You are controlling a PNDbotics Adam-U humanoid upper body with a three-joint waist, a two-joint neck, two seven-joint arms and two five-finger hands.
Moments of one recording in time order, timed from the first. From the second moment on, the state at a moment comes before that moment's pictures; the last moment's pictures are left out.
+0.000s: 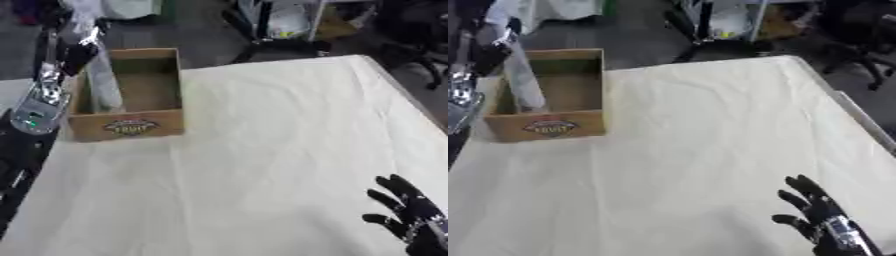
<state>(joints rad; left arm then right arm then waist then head) -0.79 0.58 -0.02 -1.05 -0.18 0.02 0.17 0.04 -0.15 0.05 -1.85 -0.27 -0.08 0.33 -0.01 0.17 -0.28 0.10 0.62</state>
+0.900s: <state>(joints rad) -0.06 0.42 0.12 -1.81 -0.04 0.03 0.23 0.08 -0.16 0.03 -1.85 -0.26 -0.09 0.31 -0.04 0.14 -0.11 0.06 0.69</state>
